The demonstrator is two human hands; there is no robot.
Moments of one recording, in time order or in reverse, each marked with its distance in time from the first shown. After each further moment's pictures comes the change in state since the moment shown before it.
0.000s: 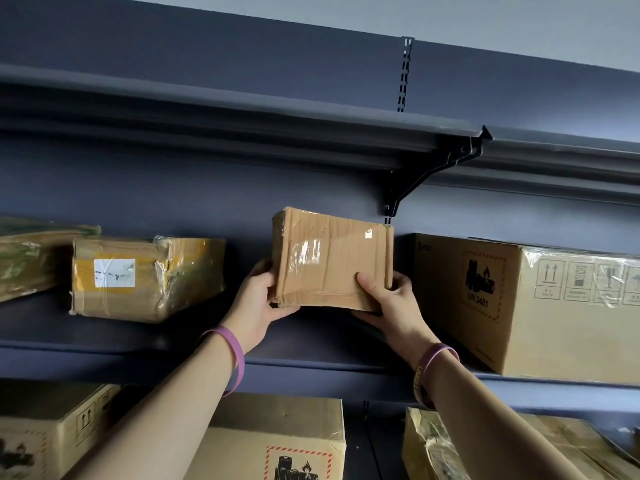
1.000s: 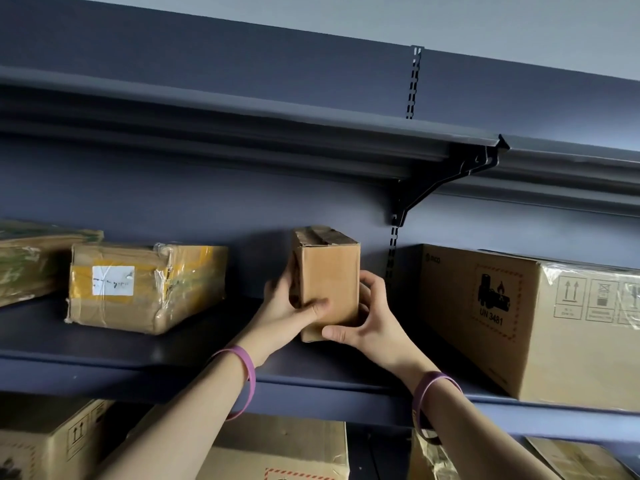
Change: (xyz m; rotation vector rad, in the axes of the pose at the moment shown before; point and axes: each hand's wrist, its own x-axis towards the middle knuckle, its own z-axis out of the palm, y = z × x) left_hand 0.012 -0.017 0.000 0.679 -0.154 0.217; right_hand -0.004 0.014 0.013 -0.451 -0.364 -0.343
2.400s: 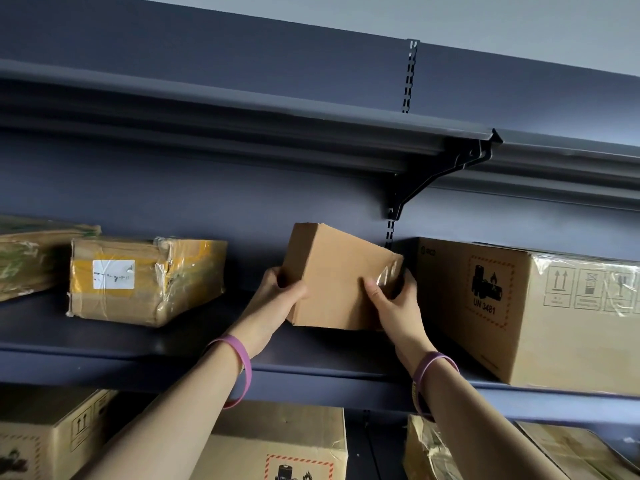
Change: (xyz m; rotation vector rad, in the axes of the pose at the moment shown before) left_hand -0.012 0.015 -0.004 -0.249 0.053 -0.167; right_hand 0.005 0.001 -0.014 0.066 0.509 0.215
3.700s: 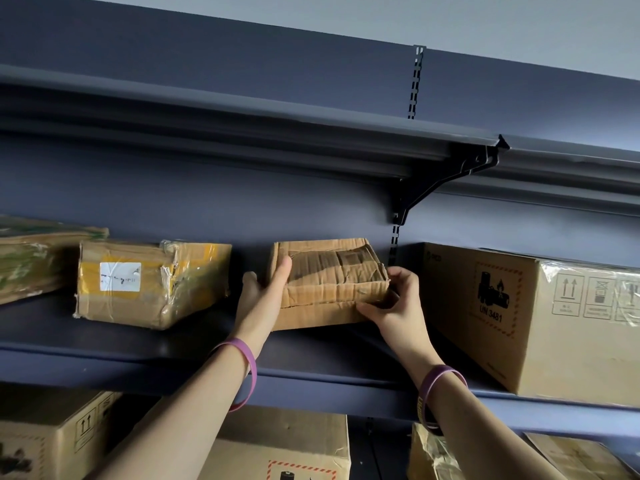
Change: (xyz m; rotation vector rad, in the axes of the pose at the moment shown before) left_hand 0.005 -0.001 -0.002 -0.121 0.319 0.041; right_hand -0.002 0.002 0.001 0.021 -0.132 -0.220
